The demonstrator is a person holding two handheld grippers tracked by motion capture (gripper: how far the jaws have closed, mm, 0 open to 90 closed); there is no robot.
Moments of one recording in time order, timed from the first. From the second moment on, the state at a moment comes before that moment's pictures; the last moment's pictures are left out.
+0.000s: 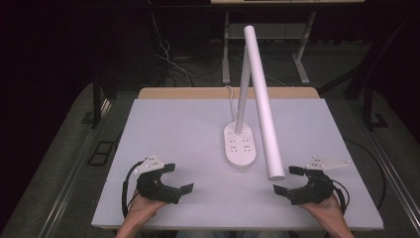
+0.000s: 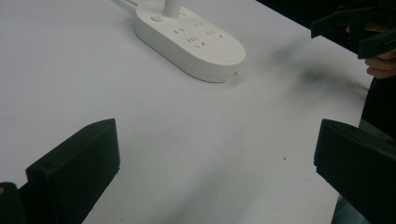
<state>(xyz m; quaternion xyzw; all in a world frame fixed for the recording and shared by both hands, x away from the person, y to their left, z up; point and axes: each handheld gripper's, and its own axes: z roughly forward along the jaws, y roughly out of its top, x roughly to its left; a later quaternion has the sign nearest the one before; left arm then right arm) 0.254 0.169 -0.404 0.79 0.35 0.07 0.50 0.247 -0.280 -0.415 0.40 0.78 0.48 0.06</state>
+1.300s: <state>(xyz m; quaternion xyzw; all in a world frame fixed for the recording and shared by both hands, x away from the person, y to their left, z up) 0.291 0.151 -0.372 0.82 0.33 0.04 0.46 0.248 -0.278 -0.418 0.39 0.79 0.46 0.05</state>
